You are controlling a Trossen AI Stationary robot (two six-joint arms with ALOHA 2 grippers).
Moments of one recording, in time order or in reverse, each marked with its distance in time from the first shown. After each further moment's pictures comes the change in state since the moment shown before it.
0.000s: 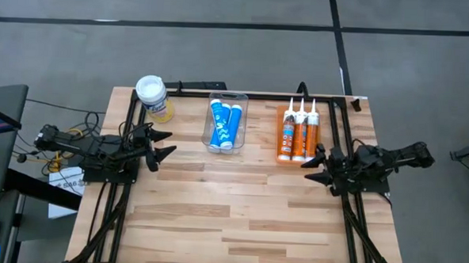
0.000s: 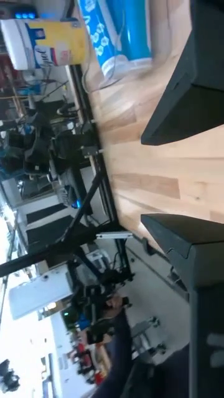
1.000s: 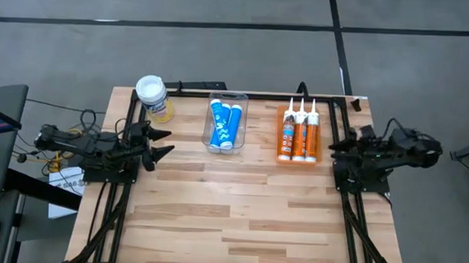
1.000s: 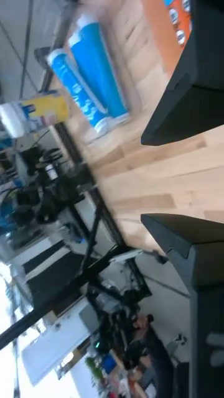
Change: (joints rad) left arm -0.002 -0.001 0.052 0.001 0.043 0.023; right arm 0.000 0.000 0.512 -0.655 0.165 0.197
